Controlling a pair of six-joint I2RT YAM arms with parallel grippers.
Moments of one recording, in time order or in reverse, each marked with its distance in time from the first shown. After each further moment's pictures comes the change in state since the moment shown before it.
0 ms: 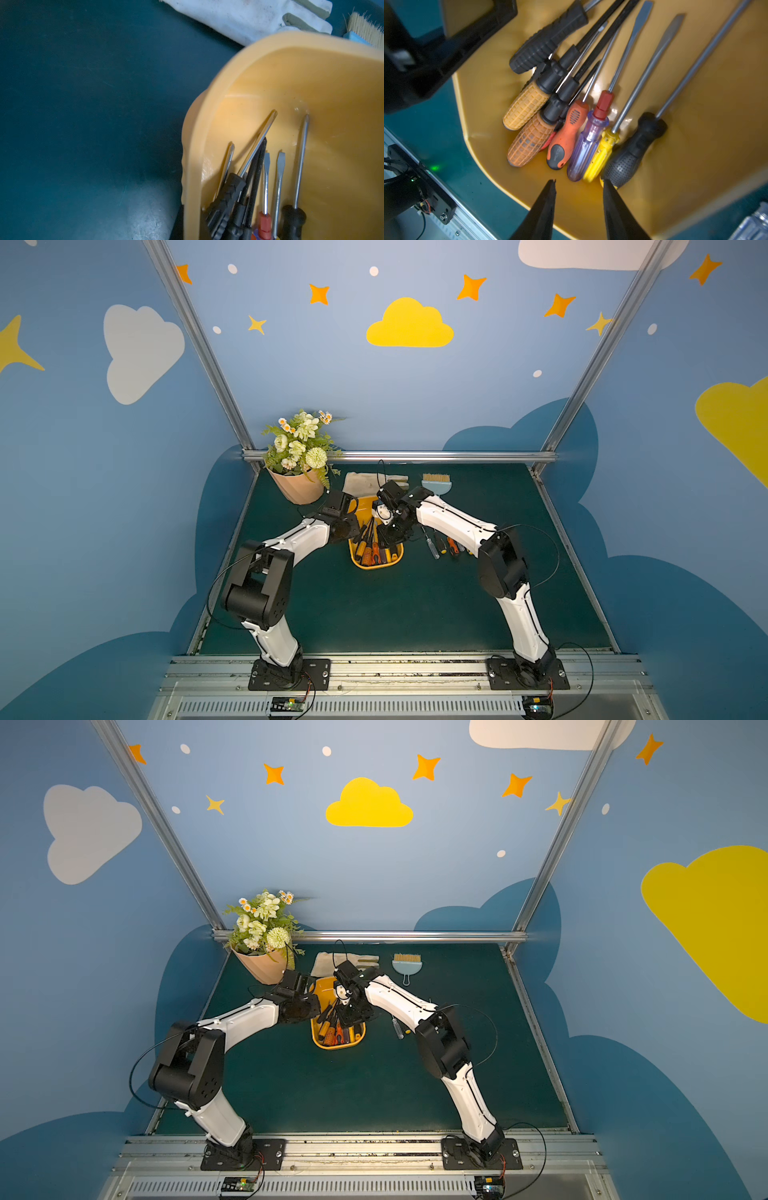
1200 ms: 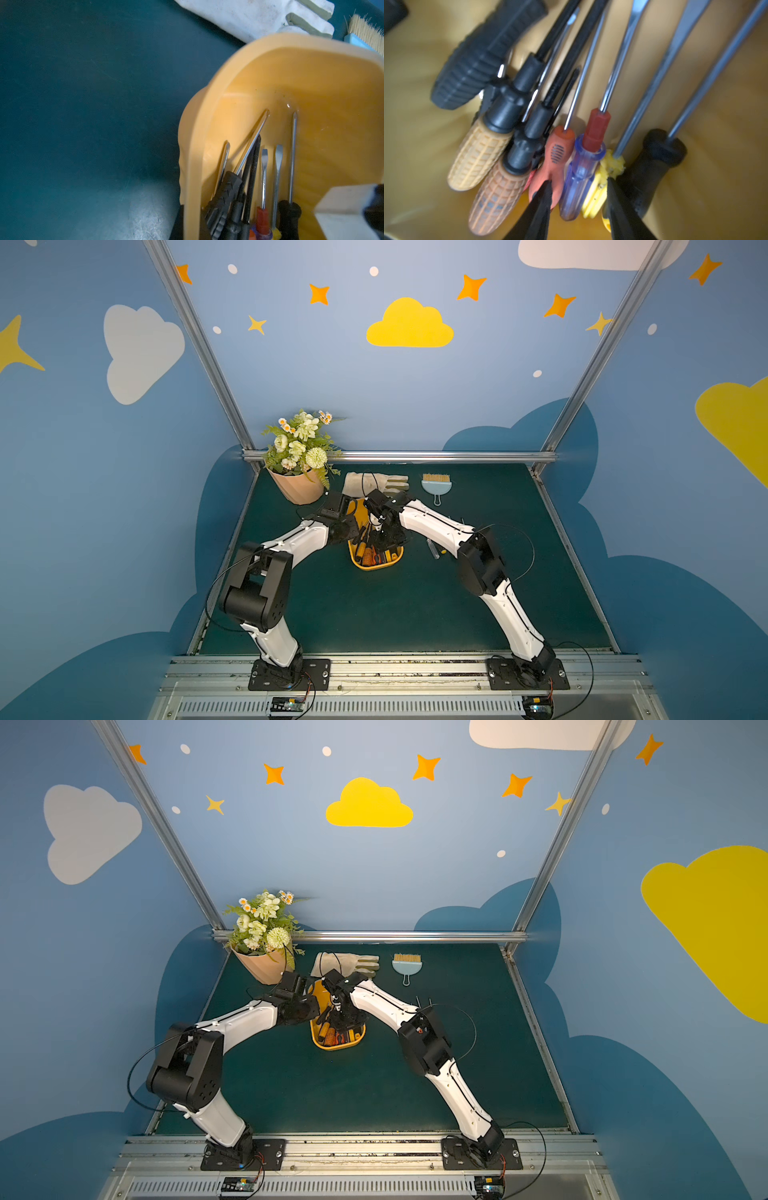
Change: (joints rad) left arm 0.002 -0.017 -0.024 0.013 0.006 -0.016; right arm 0.047 0.167 0.174 -0.111 0.170 0.126
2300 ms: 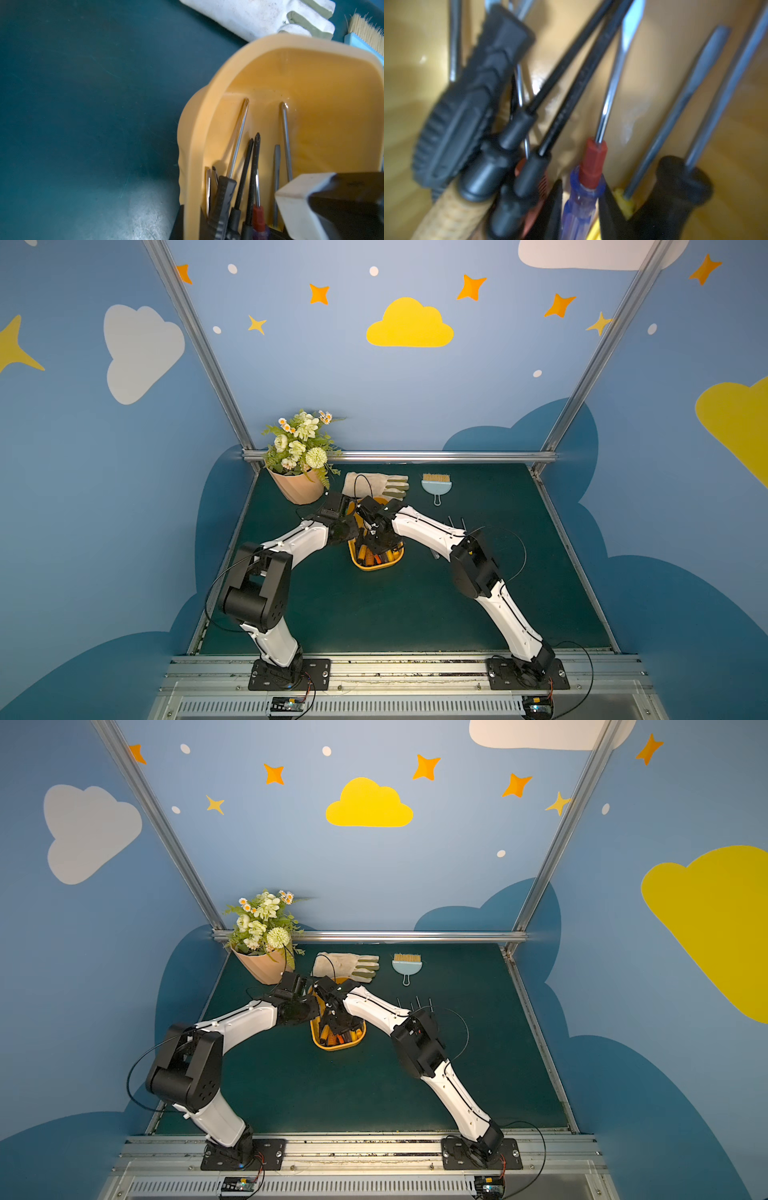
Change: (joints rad) left arm 0.000 -0.004 -0.002 -0.012 0.003 -0.010; right arm 0.037 0.049 0.022 0.055 0.109 -0.028
